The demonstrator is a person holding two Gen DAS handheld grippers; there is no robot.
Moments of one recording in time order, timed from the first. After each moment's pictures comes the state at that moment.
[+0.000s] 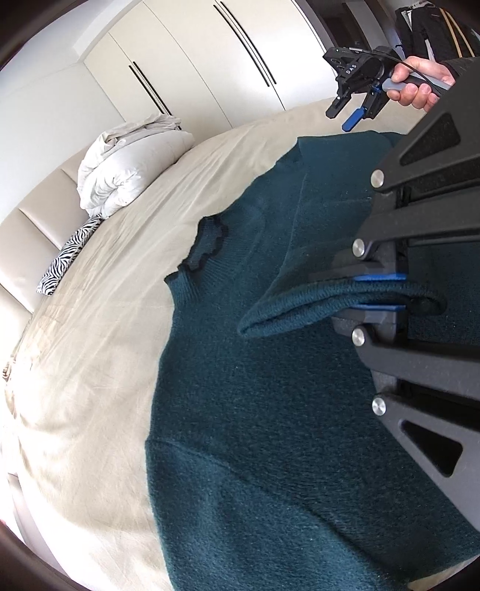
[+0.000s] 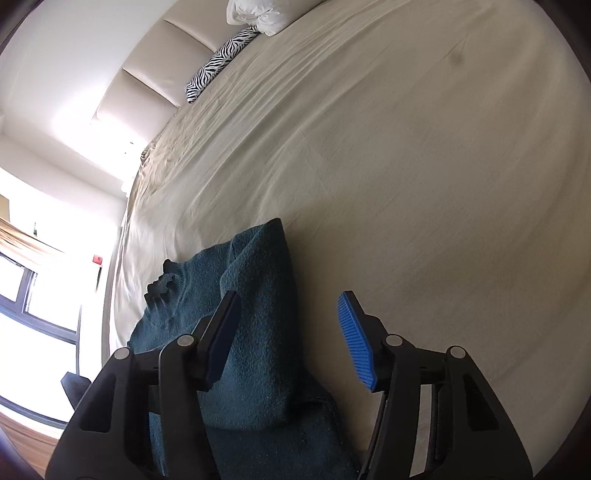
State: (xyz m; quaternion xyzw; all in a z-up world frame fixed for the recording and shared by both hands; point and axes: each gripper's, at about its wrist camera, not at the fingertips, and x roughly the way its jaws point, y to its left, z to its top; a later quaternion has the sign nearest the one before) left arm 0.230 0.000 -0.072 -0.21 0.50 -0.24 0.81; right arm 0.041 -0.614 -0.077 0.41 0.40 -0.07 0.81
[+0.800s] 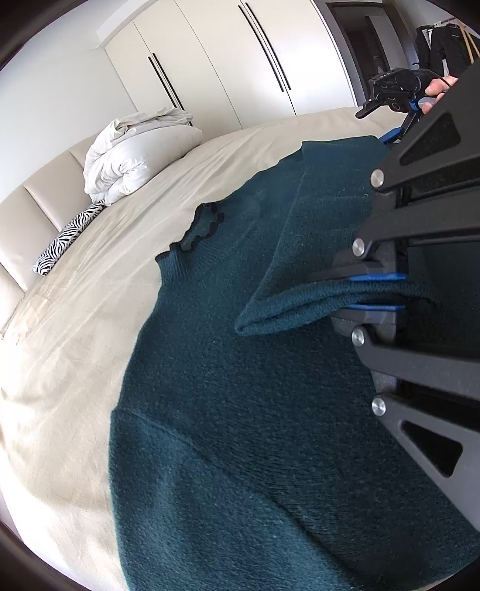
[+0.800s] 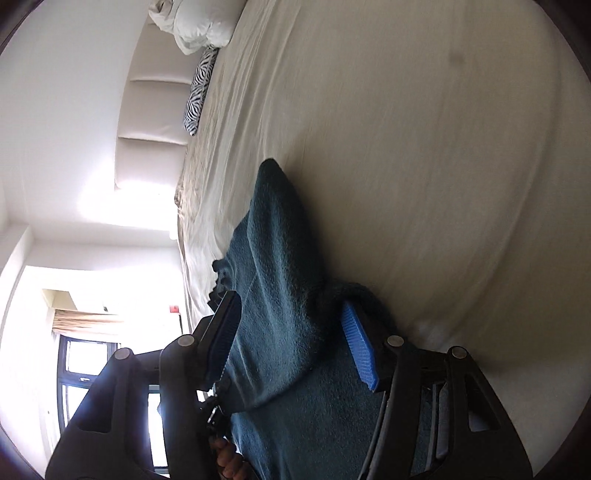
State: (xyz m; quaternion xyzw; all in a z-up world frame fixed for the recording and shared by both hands) left arm 0.228 0.011 -0.081 -0.26 0.52 -0.22 0.79; right arm -0.042 -0.600 -0.123 0.63 0.31 -0.04 0.71
